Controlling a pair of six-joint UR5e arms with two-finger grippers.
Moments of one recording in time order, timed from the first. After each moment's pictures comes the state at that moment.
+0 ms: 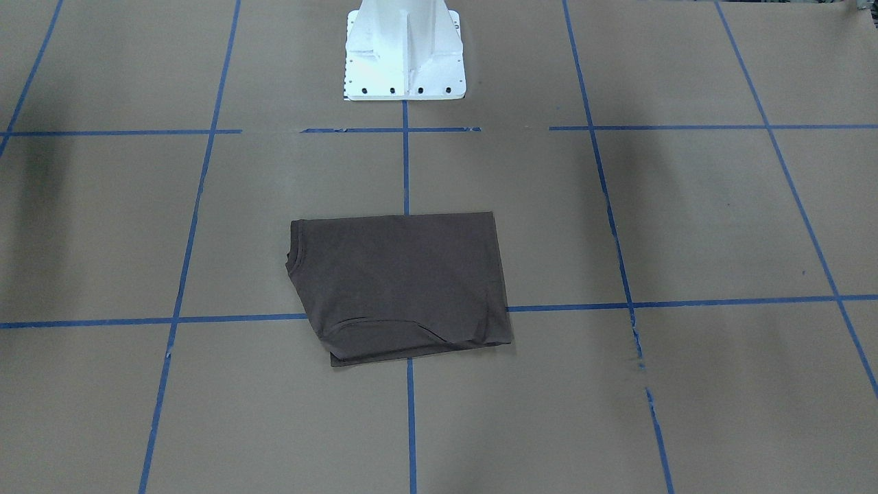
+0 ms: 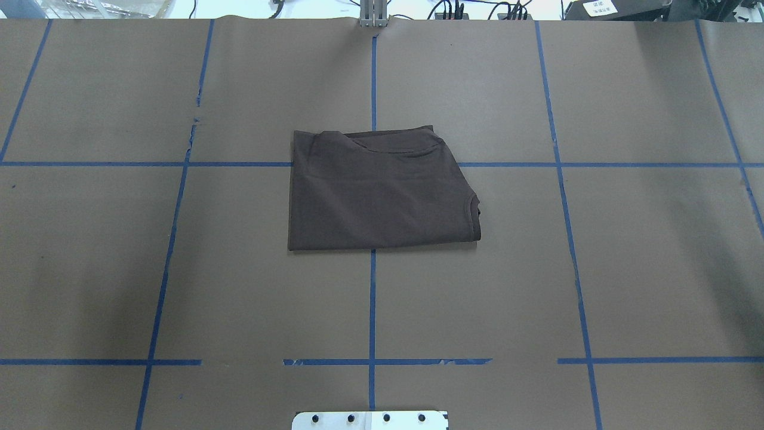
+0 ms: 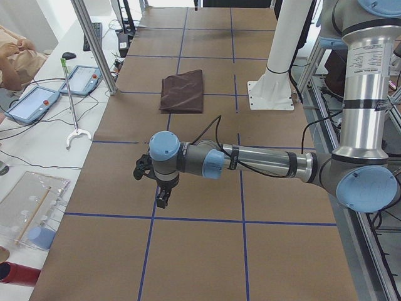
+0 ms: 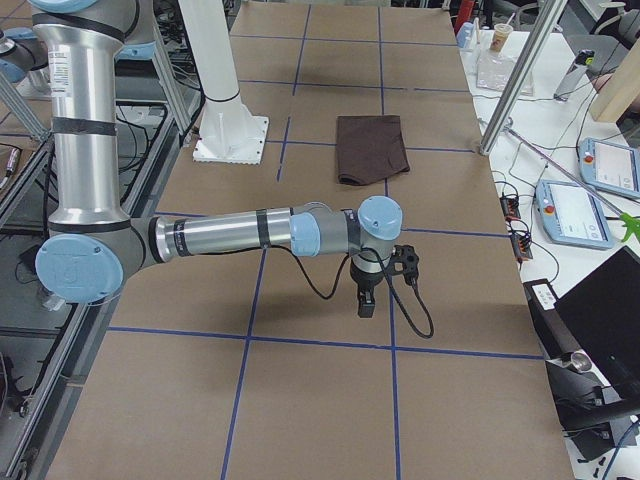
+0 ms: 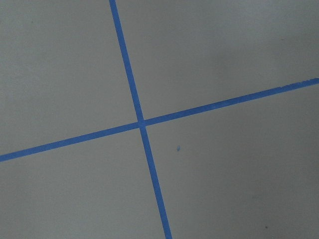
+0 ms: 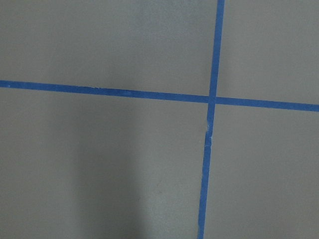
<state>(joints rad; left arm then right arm) -1.52 -1.55 -1.69 -1.66 -2.38 0.08 1.45 -1.59 1.73 -1.61 2.32 0.09</state>
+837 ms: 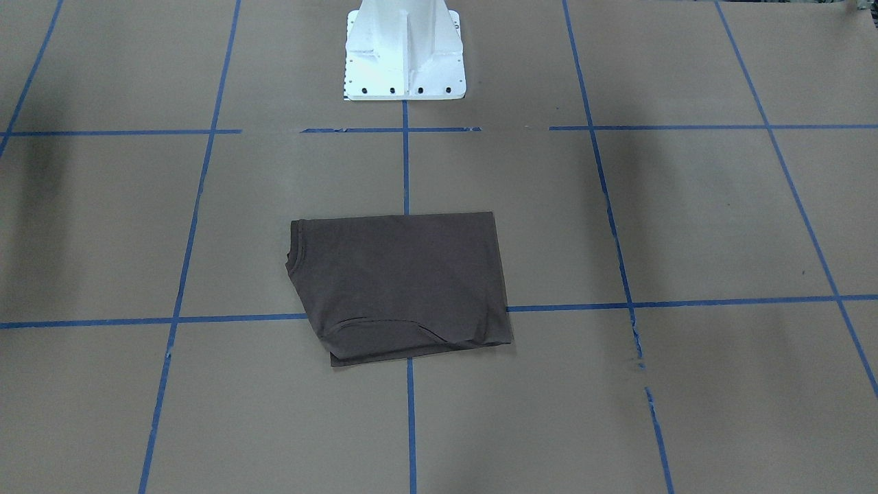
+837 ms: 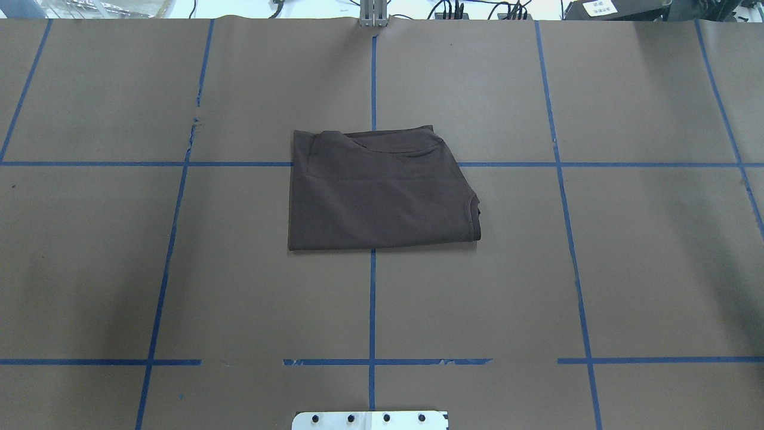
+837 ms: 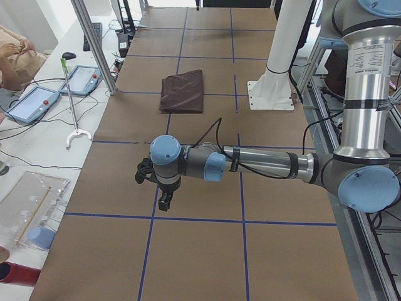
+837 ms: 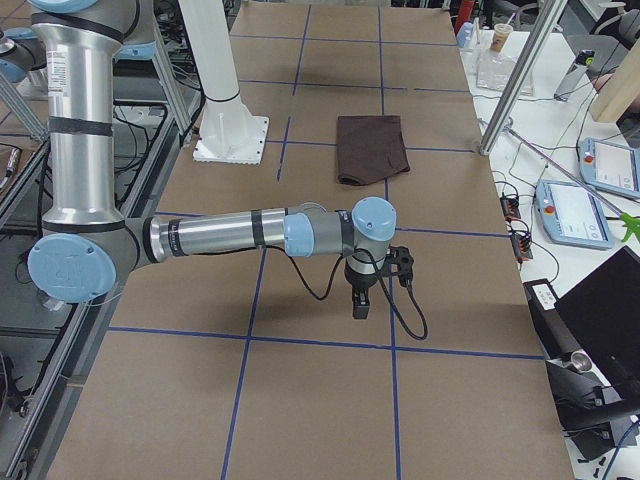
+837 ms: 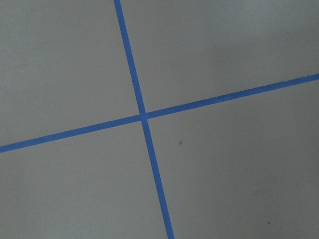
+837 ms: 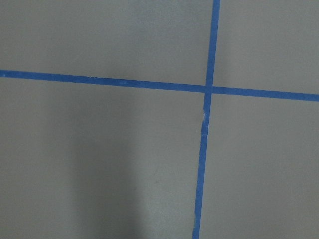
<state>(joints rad) -1.52 -1.54 -1.68 -1.66 -2.38 0.08 1.45 -1.62 1.76 -1.62 2.31 0.09</state>
